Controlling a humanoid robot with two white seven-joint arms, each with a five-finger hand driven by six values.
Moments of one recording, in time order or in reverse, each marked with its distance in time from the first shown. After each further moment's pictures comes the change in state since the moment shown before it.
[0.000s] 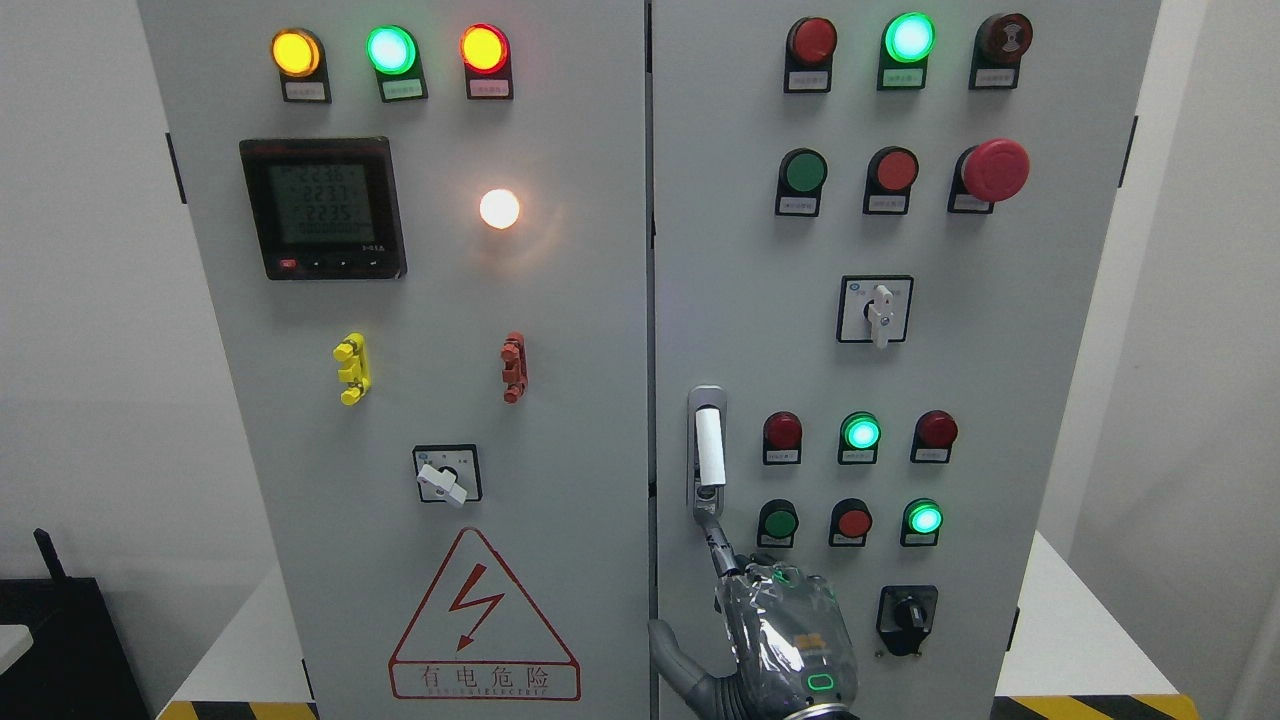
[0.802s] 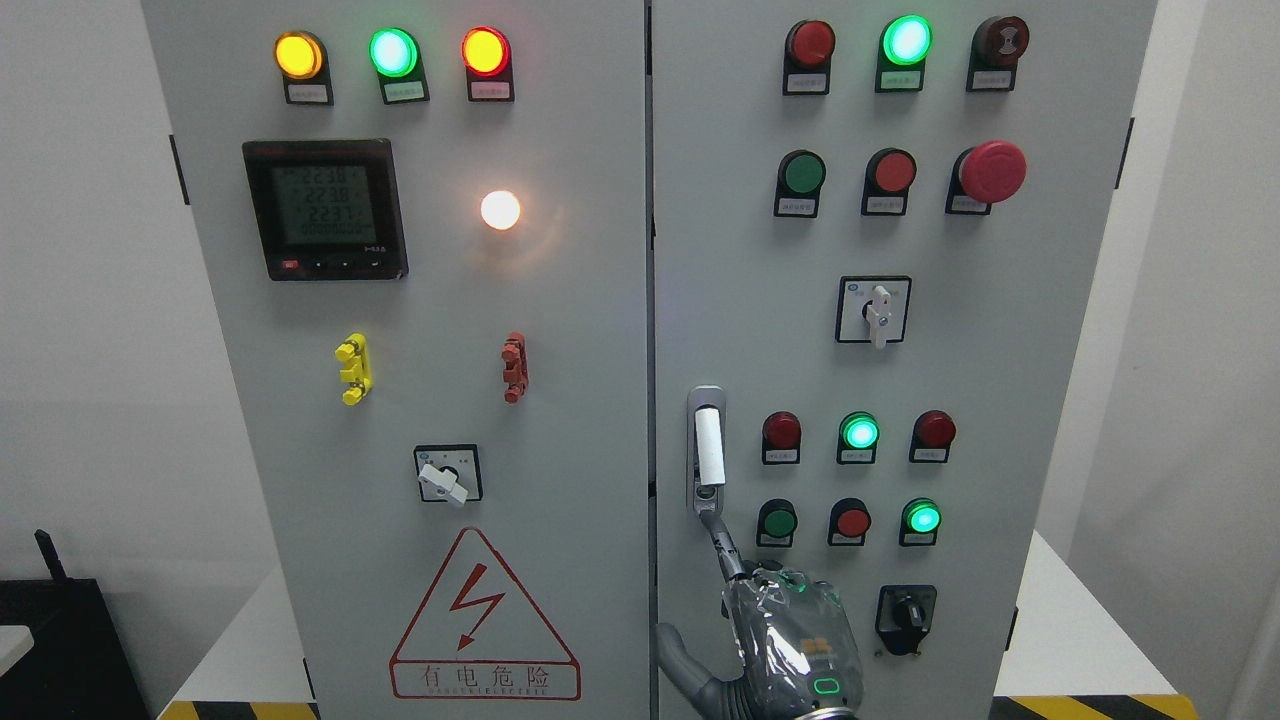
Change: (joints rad) left arm 0.000 0.000 0.000 0.000 0.000 0.000 0.000; right arm 0.011 0.002 -0.010 0.007 -0.001 0.008 0.007
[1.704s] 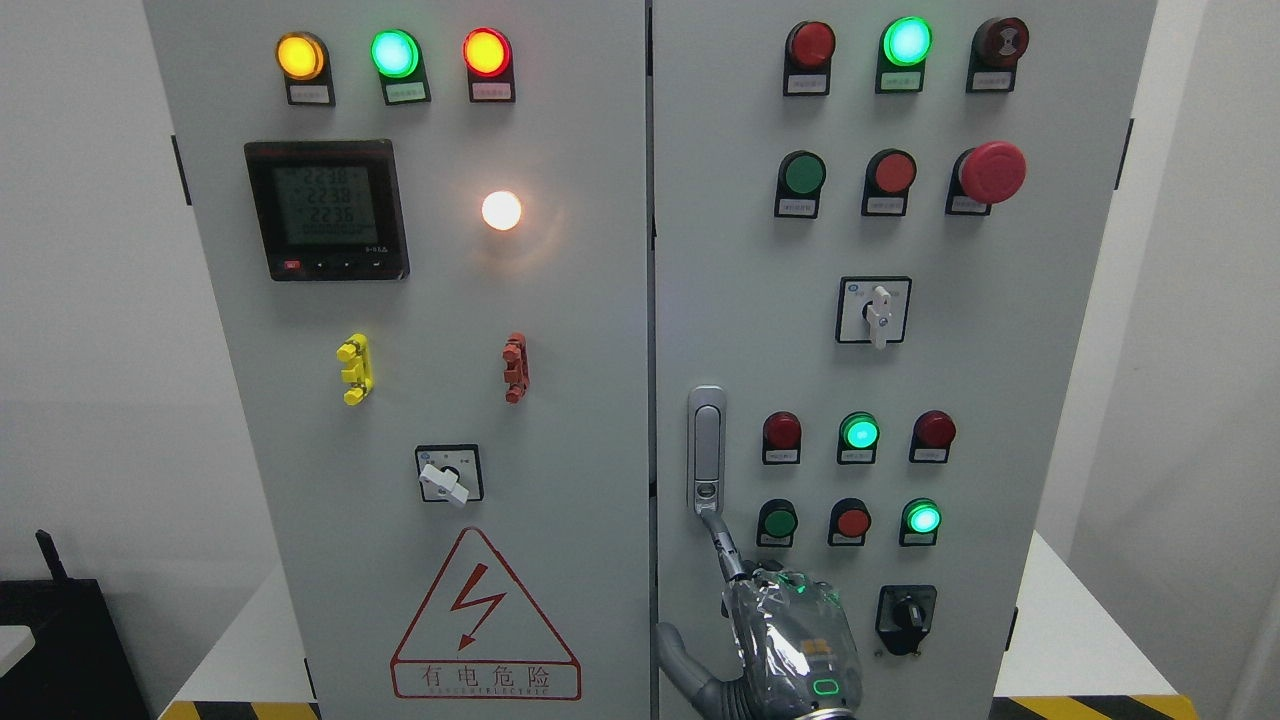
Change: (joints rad) left arm 0.000 0.000 0.000 0.000 0.000 0.000 0.000; right arm 0.001 0.001 -0.004 0.013 -0.003 0.002 -0.009
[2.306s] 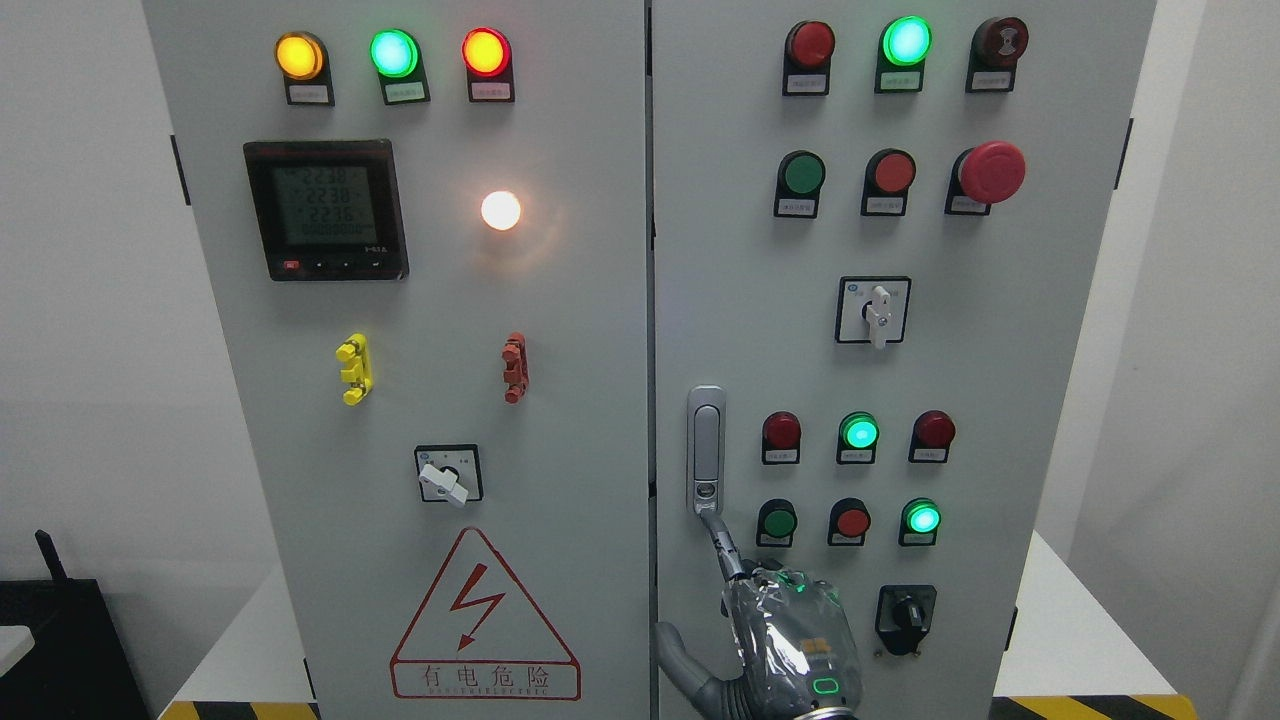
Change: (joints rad) left arm 0.000 0.000 0.000 0.000 0.000 0.000 0.000; right arm -0.003 0.000 -0.001 0.007 -0.001 -0.006 -0.016
